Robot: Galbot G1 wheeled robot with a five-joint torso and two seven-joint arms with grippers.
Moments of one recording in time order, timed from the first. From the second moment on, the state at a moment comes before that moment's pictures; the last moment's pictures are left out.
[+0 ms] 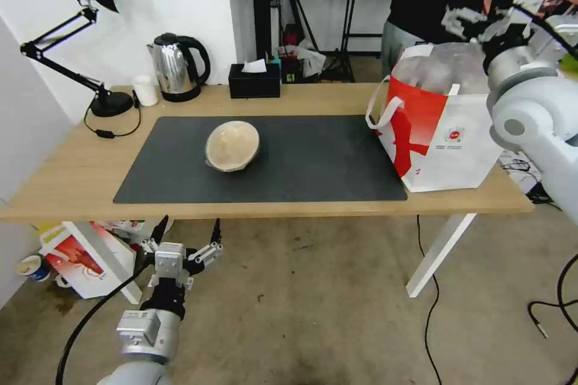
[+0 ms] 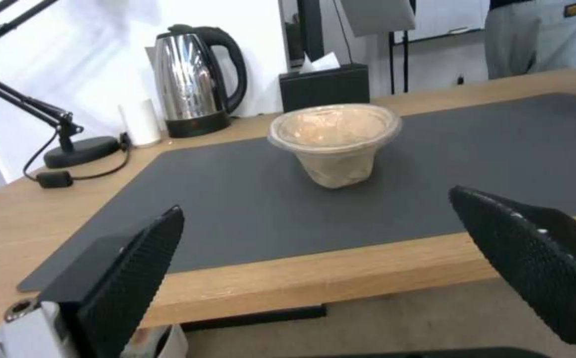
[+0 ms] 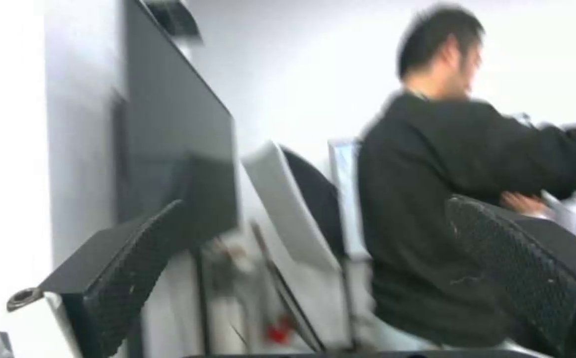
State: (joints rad) left arm 1.80 -1.50 -0.55 -2.30 0.00 0.00 0.00; right arm -0.36 0.63 0.06 1.94 1.02 0.00 0.57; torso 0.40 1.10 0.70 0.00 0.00
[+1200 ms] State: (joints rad) left arm 1.80 -1.50 -0.55 -2.30 0.00 0.00 0.00; right arm -1.21 0.88 0.03 2.33 0.37 0.35 0.52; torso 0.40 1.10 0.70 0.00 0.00
